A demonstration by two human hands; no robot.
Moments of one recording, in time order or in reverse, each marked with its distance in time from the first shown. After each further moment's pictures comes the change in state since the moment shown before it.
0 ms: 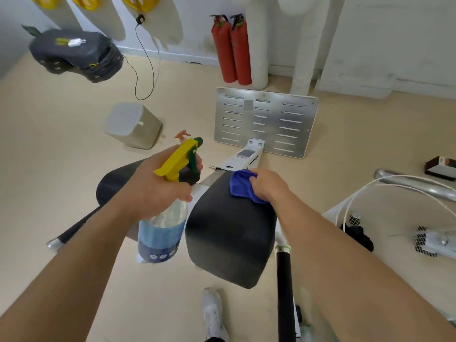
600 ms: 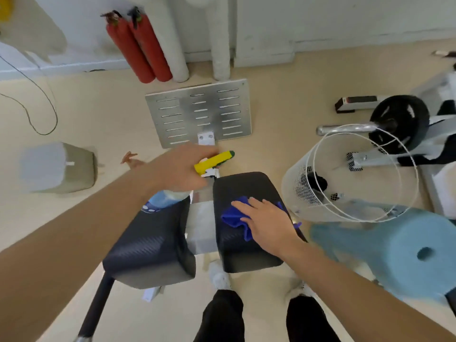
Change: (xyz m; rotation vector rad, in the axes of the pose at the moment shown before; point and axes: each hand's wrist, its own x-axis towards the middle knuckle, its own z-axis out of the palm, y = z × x) left_hand 0.155 0.014 -0.051 0.592 -0.705 0.604; right_hand -0.141 -0.088 0.029 -0.142 0.141 0.073
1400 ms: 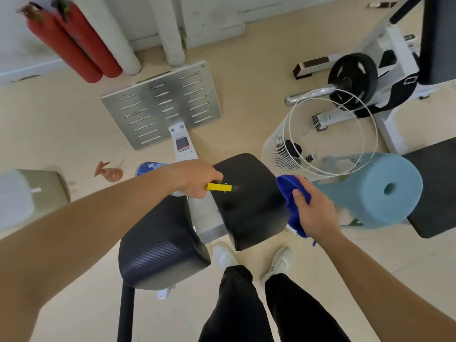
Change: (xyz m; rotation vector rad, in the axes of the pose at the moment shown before) left_hand 0.044 -0.030 0.034 0.468 -0.497 0.315; right_hand -0.084 -0.010 -0.020 0.722 0.458 0.743
